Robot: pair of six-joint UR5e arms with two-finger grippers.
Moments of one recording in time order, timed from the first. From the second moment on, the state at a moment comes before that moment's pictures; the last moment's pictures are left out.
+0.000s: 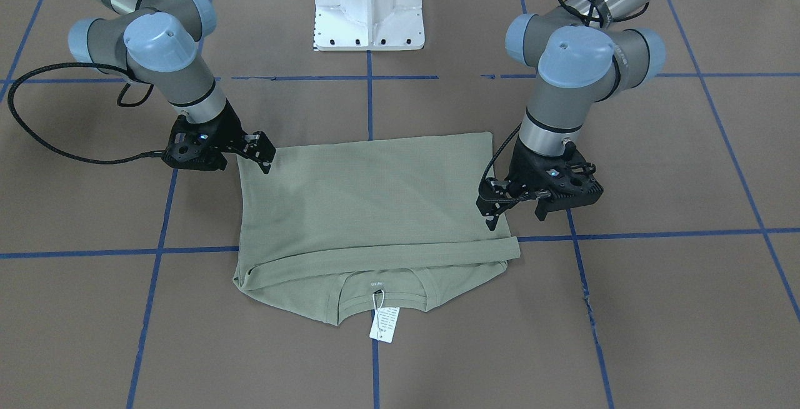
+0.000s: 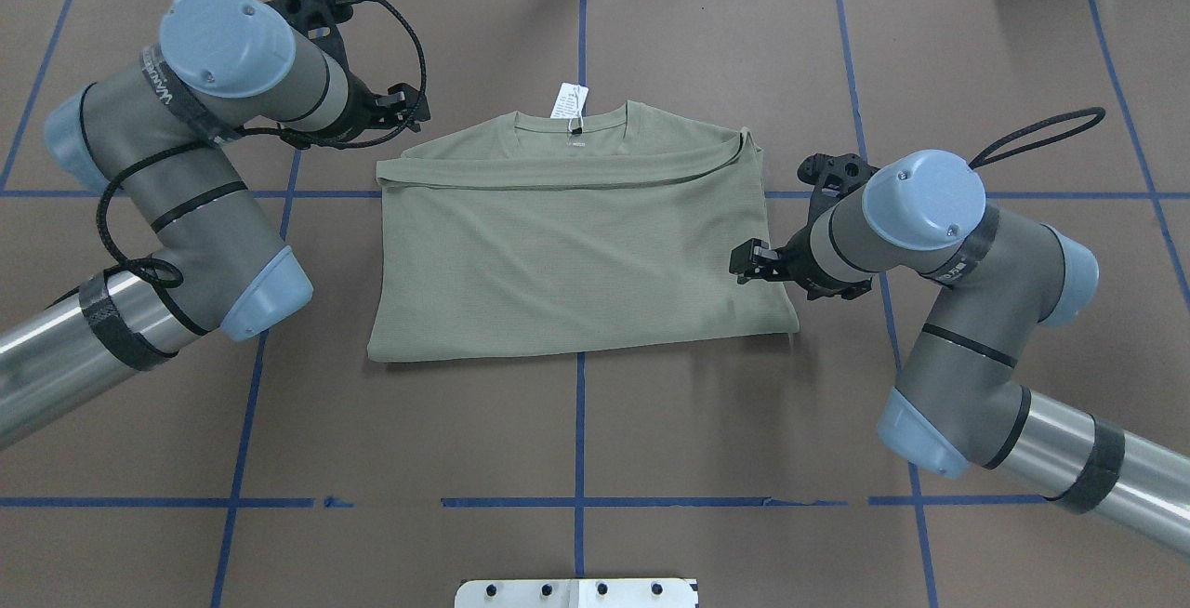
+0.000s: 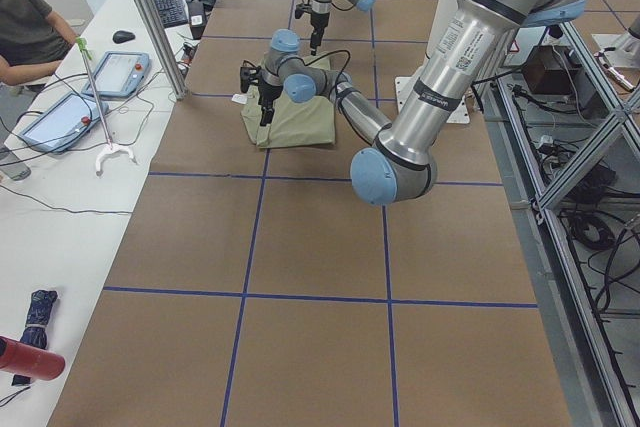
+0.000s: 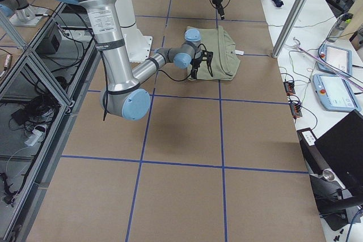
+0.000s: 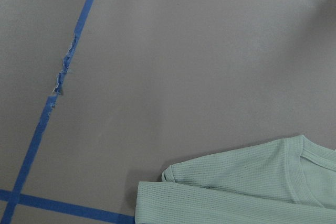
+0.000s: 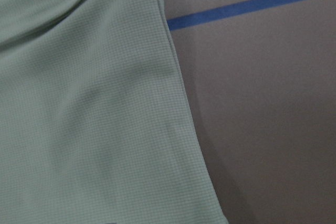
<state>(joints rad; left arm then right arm) -0.78 -2.14 -1.61 -1.84 -1.80 -1.27 0.61 -1.25 1.74 -1.23 1.92 1.37</state>
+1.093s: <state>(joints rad) -0.78 -2.15 -1.63 -1.84 -1.80 -1.26 0.58 -1.34 1.80 -1.23 1.96 1.28</state>
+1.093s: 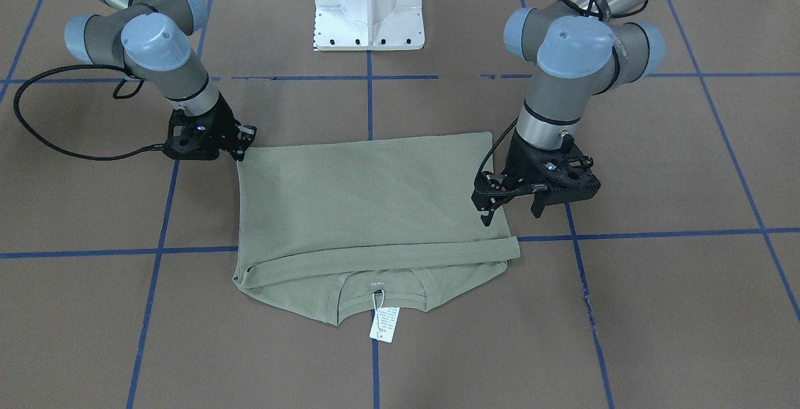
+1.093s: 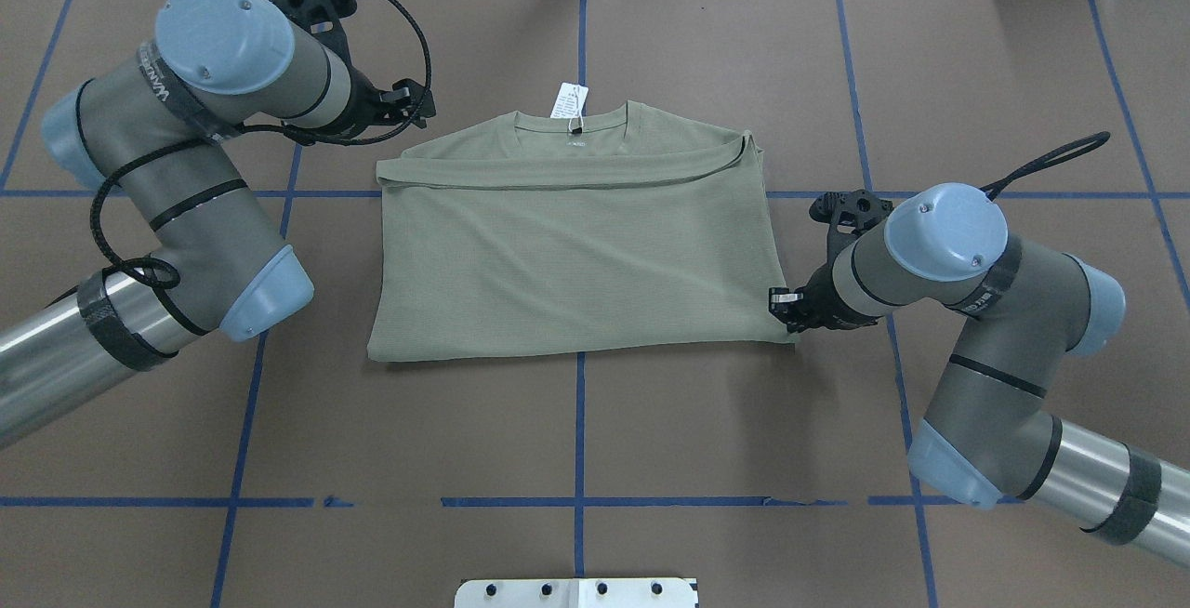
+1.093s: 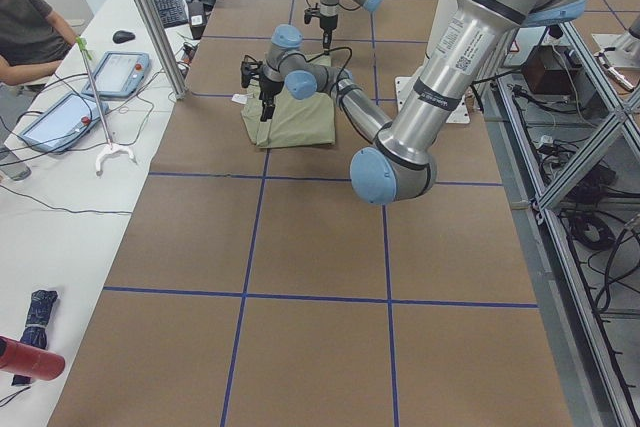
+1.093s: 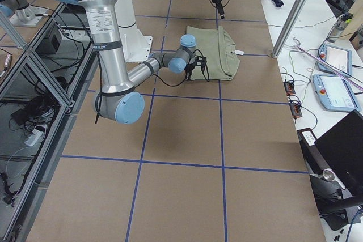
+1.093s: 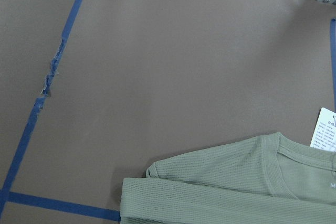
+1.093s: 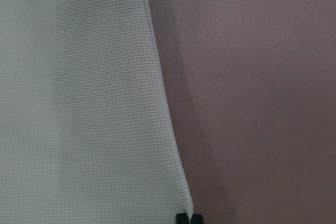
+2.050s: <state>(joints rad) -0.78 -2.14 -1.72 -1.78 -1.80 -1.27 0.22 -1.67 2.18 -1.23 2.02 1.42</state>
